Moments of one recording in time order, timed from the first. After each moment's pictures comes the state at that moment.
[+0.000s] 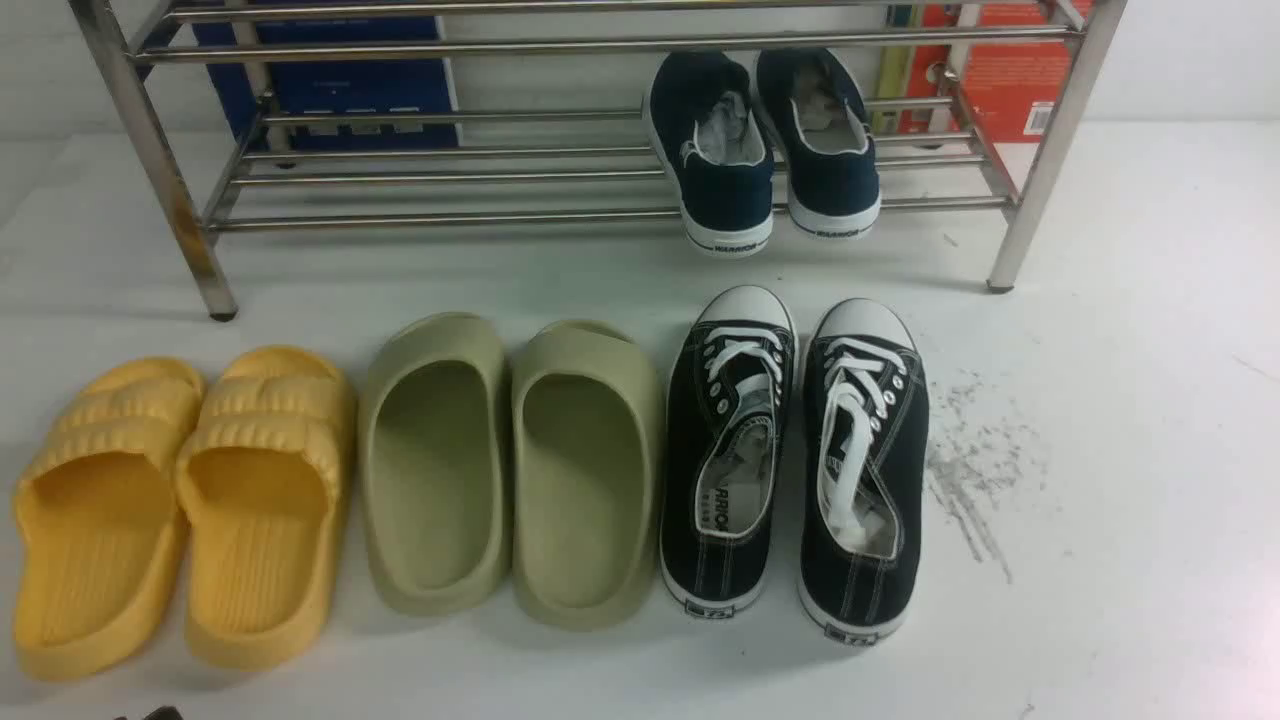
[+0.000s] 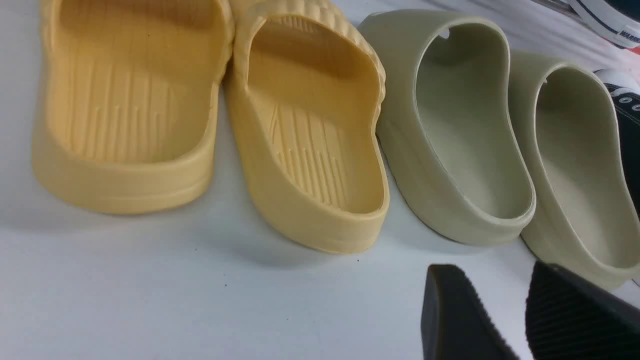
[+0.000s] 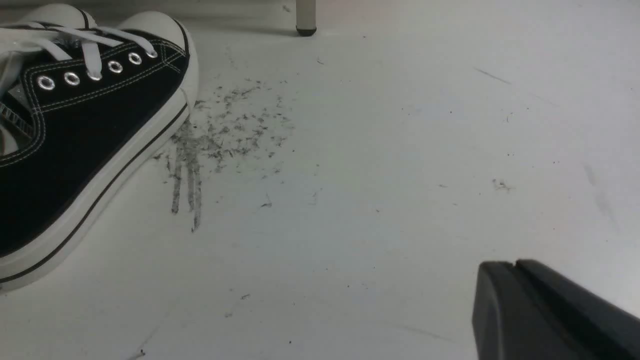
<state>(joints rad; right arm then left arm) 0.02 -0.01 0.01 -0.11 0.38 0.16 0.00 -0.01 0.03 -0.34 0.41 -0.06</state>
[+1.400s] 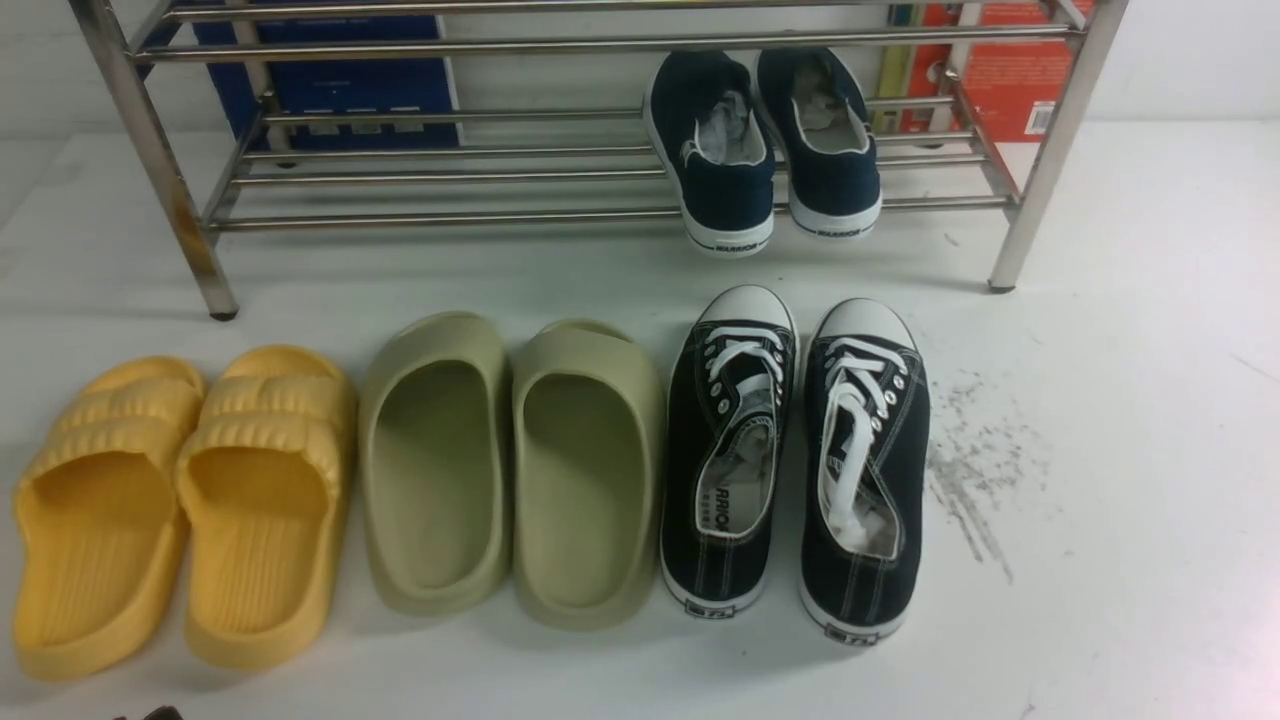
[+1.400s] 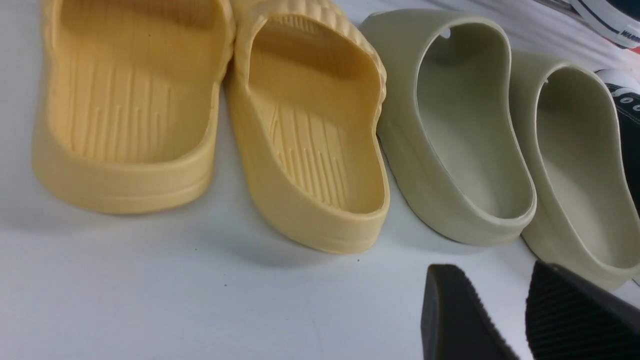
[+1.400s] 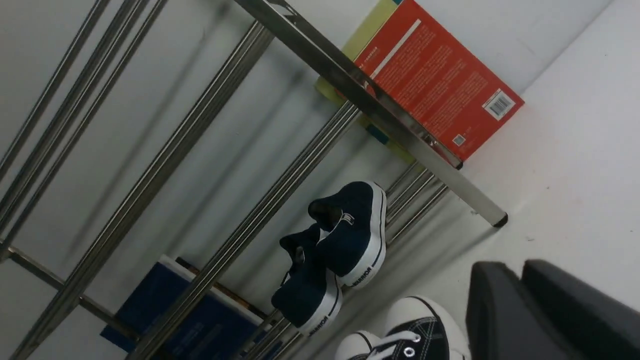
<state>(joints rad) 0.02 -0.01 0.01 0.37 -0.01 0.57 0.00 -0.01 0.03 -0.34 0.41 -0.06</state>
